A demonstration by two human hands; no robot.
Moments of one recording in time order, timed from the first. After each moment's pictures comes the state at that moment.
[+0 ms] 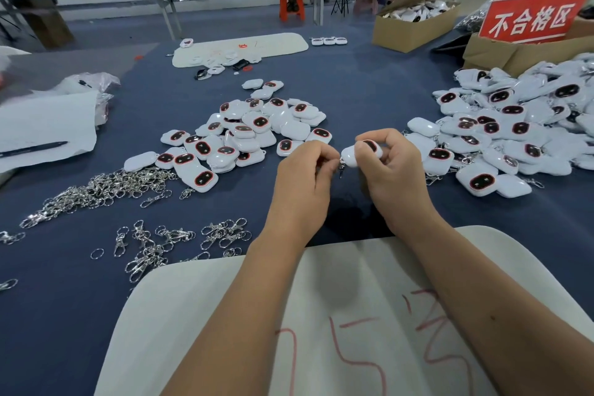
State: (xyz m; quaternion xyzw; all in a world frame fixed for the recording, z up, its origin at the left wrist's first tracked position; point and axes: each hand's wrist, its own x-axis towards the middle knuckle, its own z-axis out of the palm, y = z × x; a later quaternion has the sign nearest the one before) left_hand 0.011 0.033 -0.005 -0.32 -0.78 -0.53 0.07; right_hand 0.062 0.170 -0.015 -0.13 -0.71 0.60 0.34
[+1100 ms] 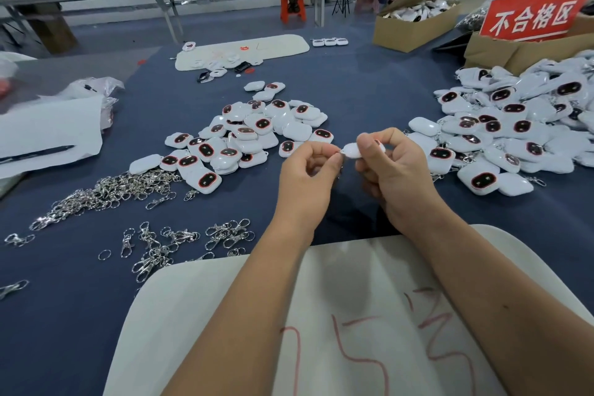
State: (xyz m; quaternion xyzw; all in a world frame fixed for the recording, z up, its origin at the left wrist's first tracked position) left_hand 0.017 0.041 -0.003 -0.17 -0.68 -0.71 -0.09; right_hand 0.067 0.173 -0.006 -0.09 -0.59 0.76 0.24
